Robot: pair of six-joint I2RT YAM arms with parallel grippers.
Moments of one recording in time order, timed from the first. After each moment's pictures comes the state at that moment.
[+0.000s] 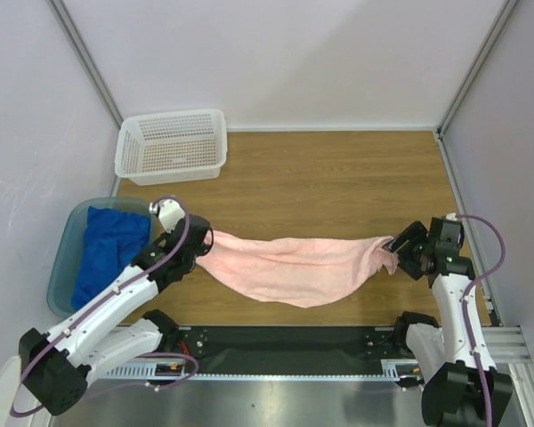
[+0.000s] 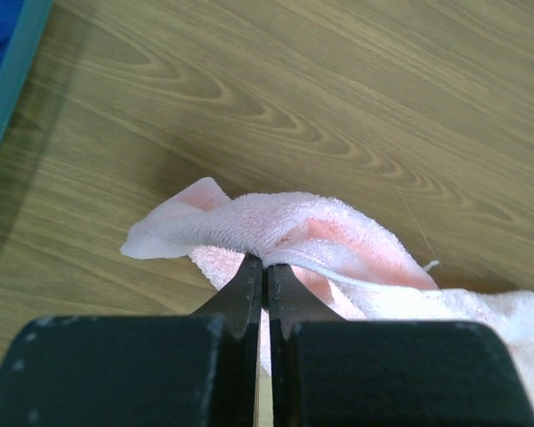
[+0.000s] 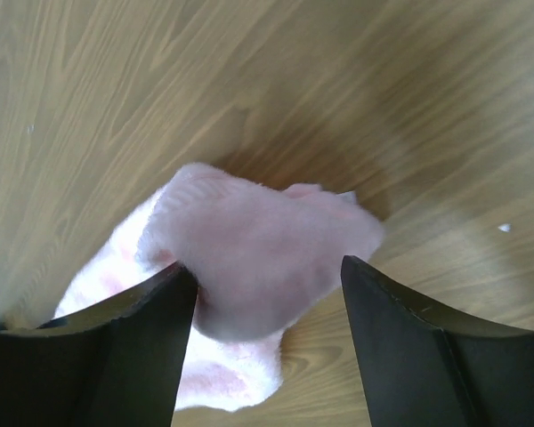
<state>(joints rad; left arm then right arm) -0.61 0.89 0.67 -0.60 -0.62 -0.87 -0.18 0.81 0.56 -0.65 -0.19 0.68</state>
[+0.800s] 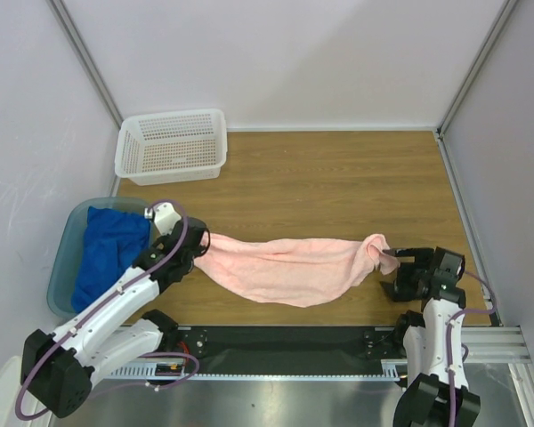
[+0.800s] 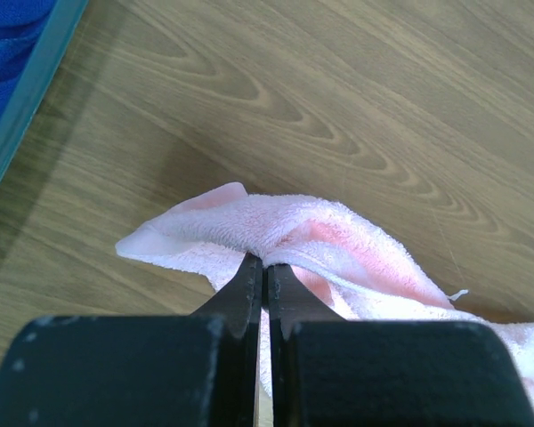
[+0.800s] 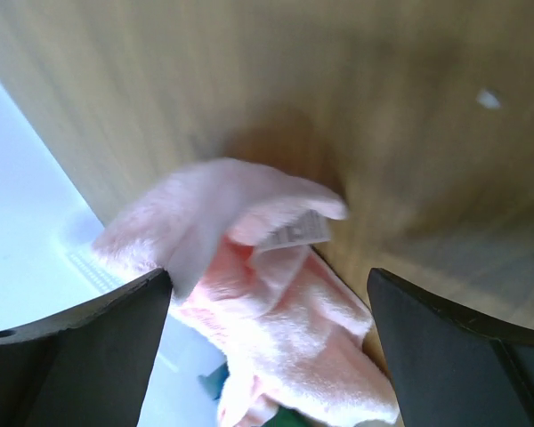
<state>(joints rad) -0.54 0.90 0.60 -0.55 -0.62 -0.89 -0.38 0.63 0.30 -0.59 -0.37 1.25</state>
